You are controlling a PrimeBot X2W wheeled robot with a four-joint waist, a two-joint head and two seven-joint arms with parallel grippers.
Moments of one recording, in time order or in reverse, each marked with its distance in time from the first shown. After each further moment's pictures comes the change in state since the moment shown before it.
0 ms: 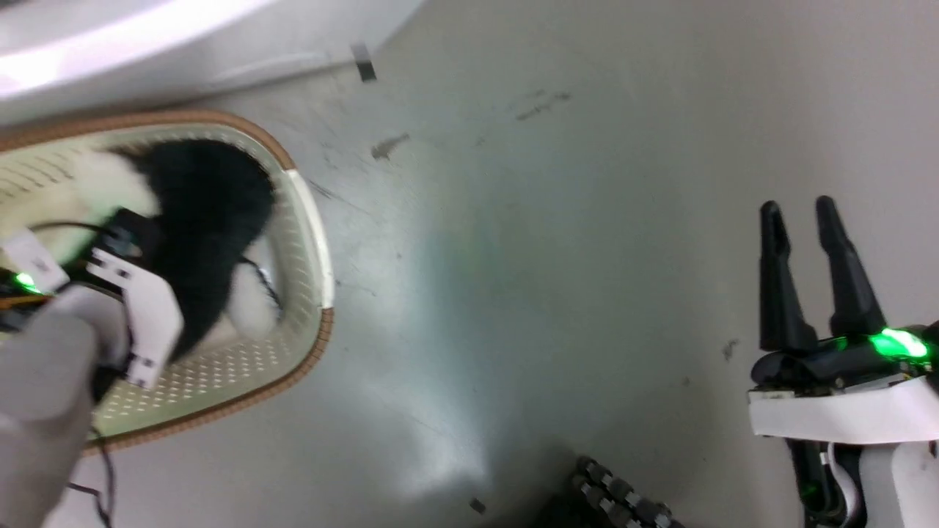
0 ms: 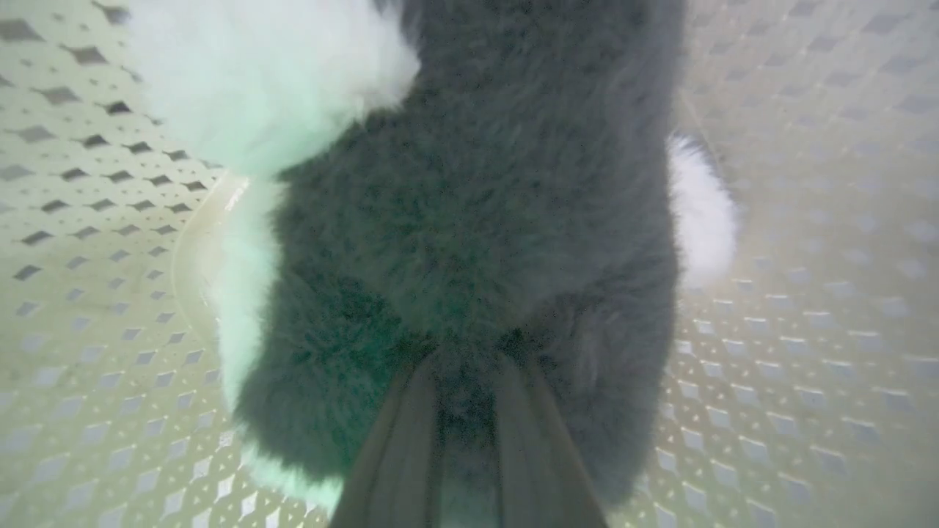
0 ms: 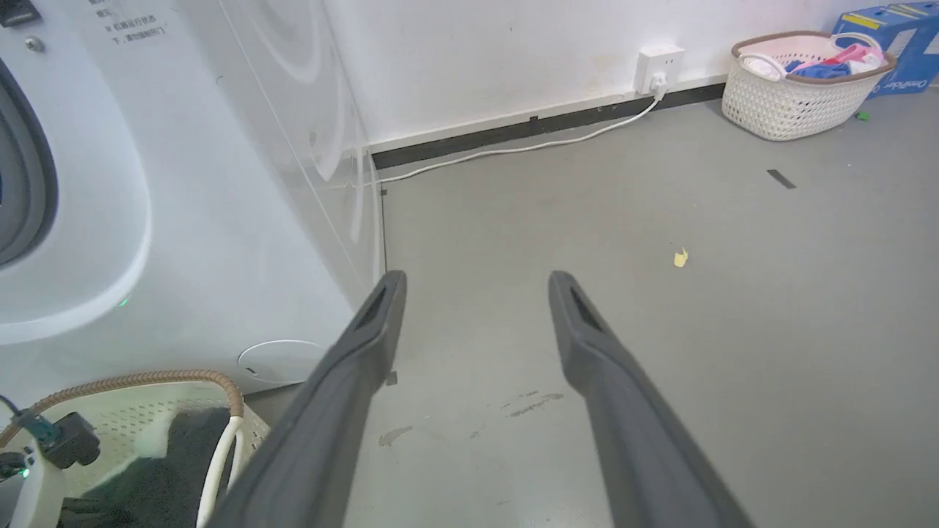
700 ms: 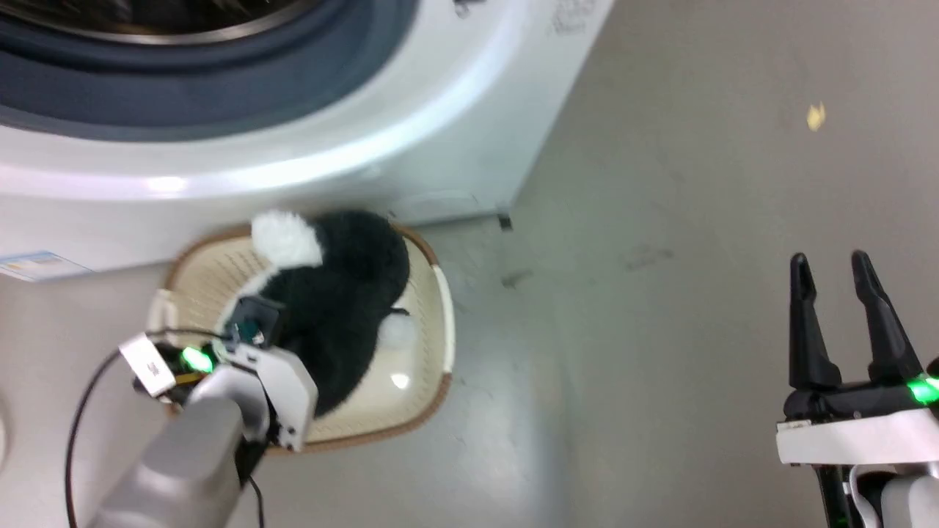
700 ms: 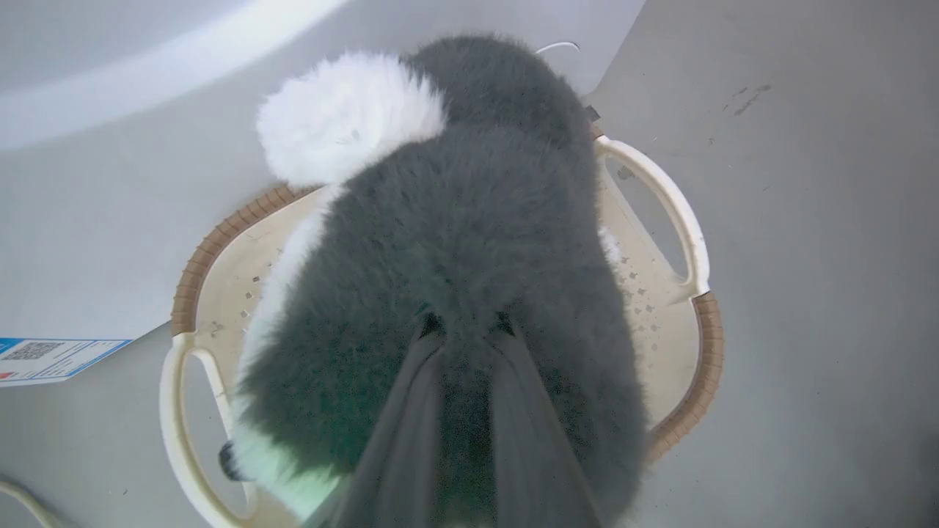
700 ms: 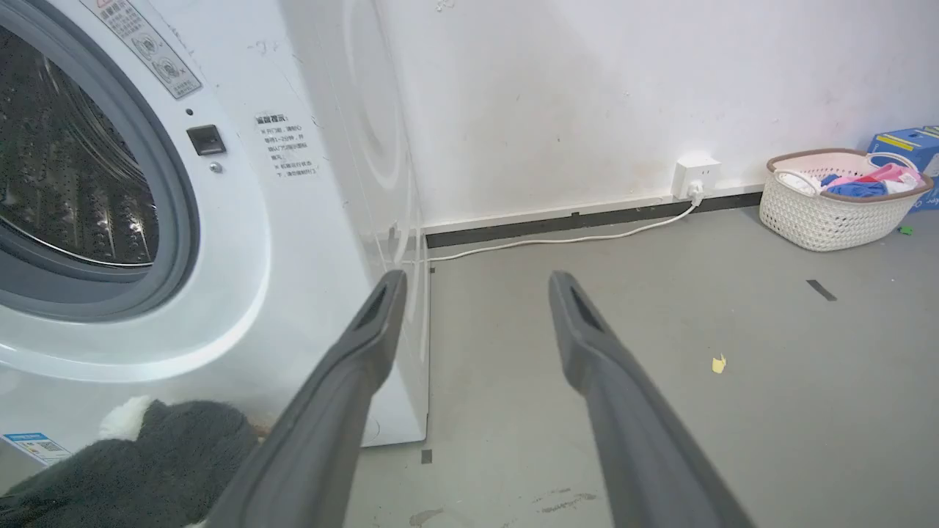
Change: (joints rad) left arm 0.145 -0.276 0.047 0.109 -0.066 0.020 -0.377; right arm 0.064 0.000 -0.128 0.079 -0.177 0.000 0.000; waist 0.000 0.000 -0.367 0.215
